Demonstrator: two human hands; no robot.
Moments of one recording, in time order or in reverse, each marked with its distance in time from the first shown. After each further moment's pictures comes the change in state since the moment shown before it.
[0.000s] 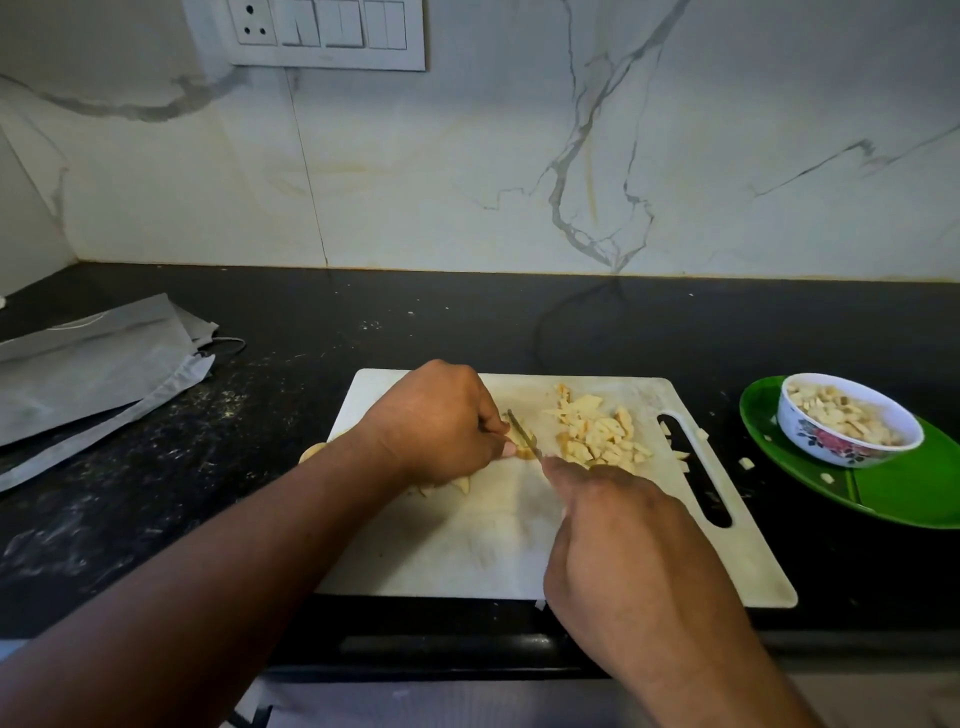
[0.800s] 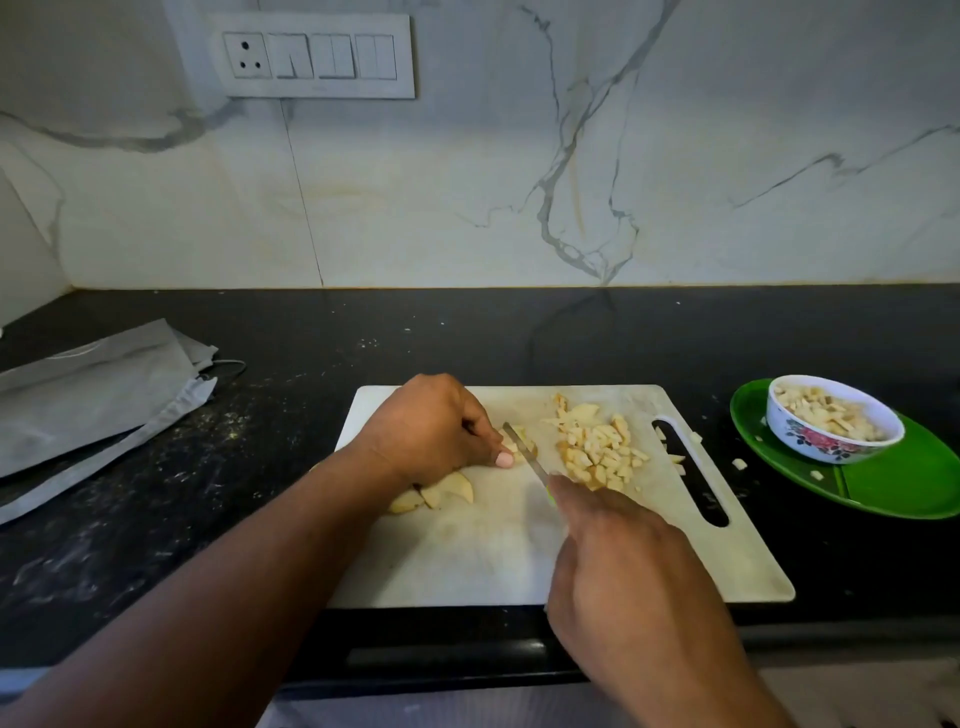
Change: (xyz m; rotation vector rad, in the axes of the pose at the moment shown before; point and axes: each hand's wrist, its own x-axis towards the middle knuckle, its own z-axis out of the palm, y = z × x) left_hand 0.002 -0.016 0.001 -0.243 0.012 -0.033; right_hand -0.010 0.005 0.018 0.035 0.032 0.019
